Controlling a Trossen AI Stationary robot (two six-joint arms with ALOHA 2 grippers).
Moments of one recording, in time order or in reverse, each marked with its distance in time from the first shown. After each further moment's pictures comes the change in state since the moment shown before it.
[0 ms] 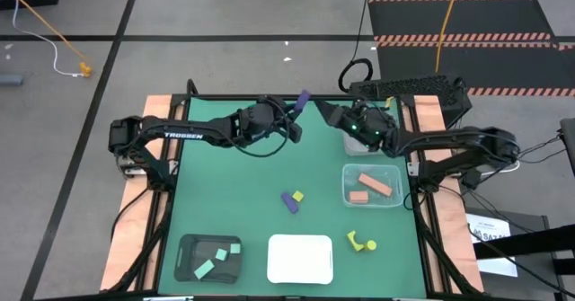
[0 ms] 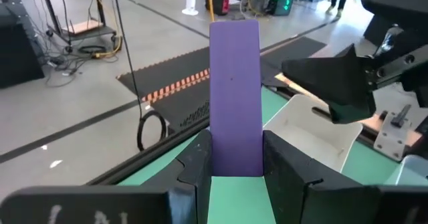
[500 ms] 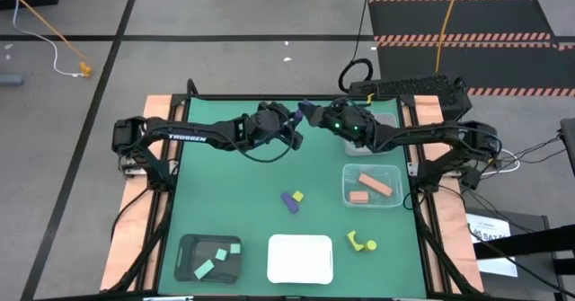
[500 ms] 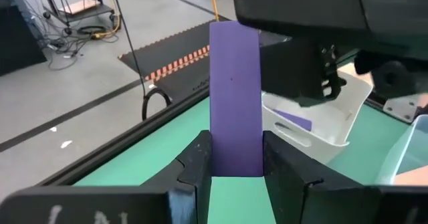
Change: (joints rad) left arm -0.022 0.031 -0.001 -0.086 -0.002 -0.018; right arm -0.025 0.191 0.120 -0.041 -0.086 0.003
